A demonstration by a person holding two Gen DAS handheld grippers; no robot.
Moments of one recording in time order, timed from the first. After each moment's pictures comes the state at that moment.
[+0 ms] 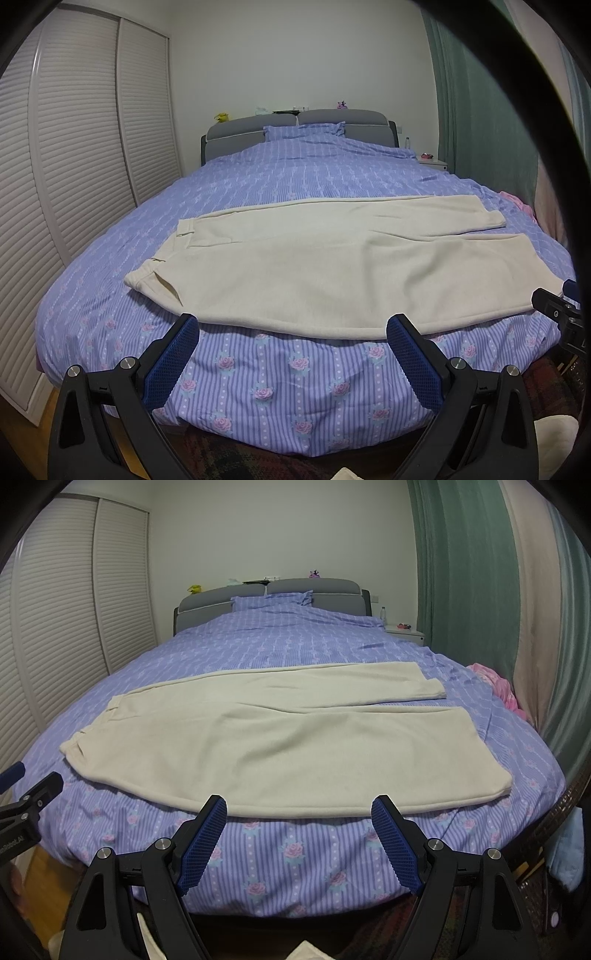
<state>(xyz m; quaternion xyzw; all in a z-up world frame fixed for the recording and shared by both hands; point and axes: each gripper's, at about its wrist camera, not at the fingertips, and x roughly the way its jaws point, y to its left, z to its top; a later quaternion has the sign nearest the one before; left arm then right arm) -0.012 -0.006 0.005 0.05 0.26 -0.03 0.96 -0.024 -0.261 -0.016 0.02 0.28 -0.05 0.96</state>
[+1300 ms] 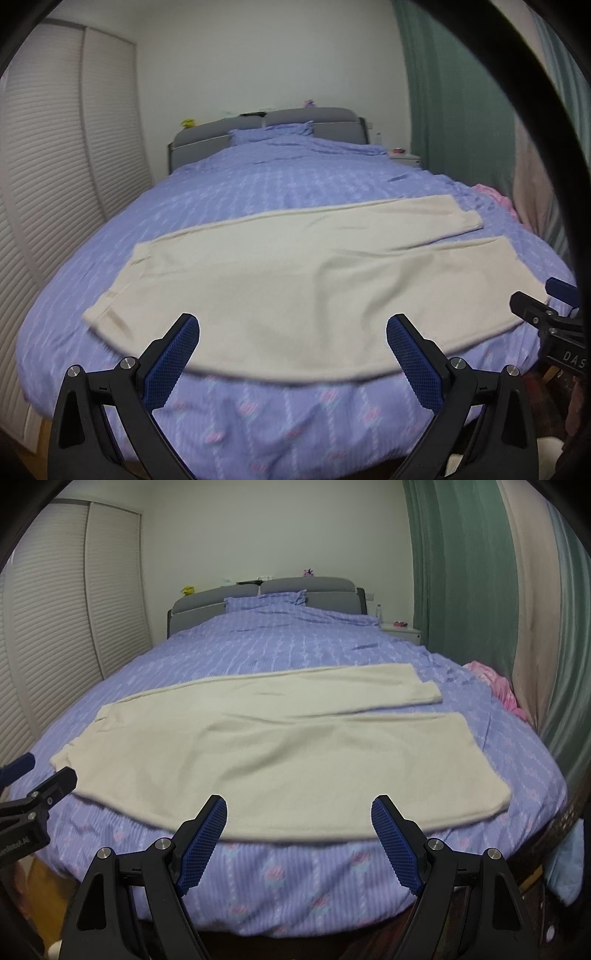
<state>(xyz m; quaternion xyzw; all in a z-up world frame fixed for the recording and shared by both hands) 0.047 -0.073 0.031 0.07 0.26 -0.09 0.96 0.014 -0.296 -0.004 0.03 0.28 -0.07 0.96</state>
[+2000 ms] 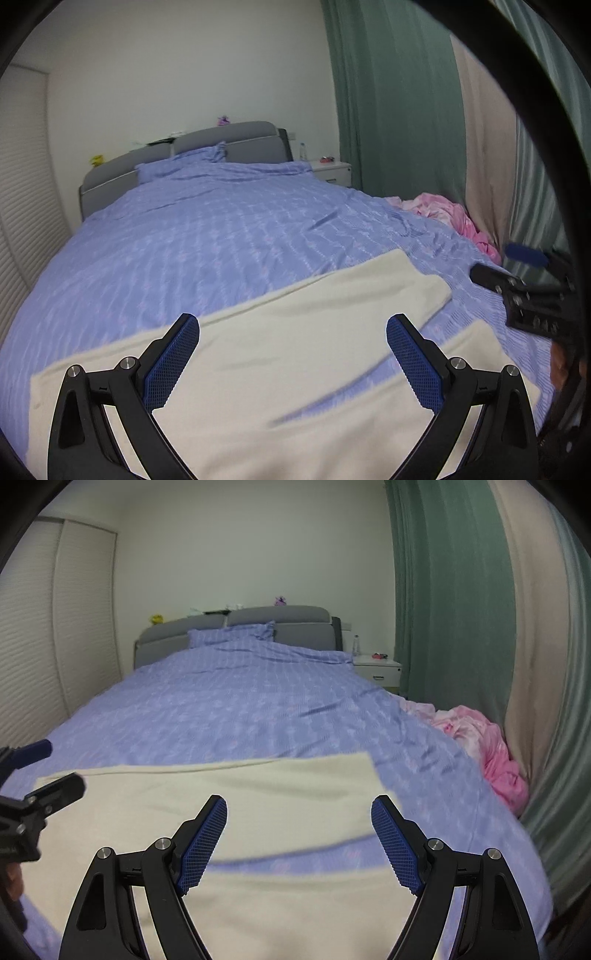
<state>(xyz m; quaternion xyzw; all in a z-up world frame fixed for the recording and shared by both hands) 0.289 -0.275 0.093 0.11 0.25 -0.23 0.93 0.239 -0.484 0.073 0.01 0.25 -0.09 0.96</state>
